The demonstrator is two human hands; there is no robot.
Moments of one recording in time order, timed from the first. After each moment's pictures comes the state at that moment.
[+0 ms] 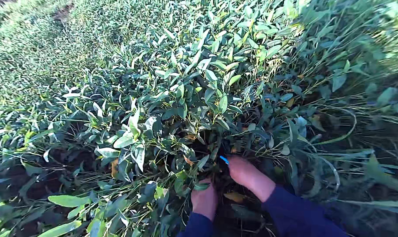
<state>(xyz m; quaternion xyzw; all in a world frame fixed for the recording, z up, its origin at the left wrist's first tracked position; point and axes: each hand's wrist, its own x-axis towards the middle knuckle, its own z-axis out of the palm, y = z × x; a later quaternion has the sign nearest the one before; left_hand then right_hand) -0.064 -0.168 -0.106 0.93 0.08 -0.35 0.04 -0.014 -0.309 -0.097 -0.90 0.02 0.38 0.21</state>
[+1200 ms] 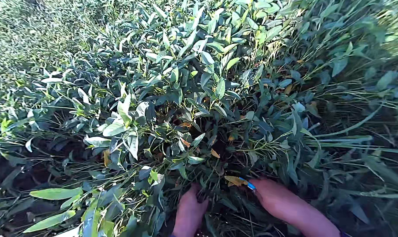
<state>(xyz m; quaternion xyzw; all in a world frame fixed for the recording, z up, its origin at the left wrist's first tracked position) -0.120 -0.101 -0.111 0.89 0.11 -0.35 0.27 -0.118 -0.361 -0.084 -0.86 0.02 0.47 0.20</state>
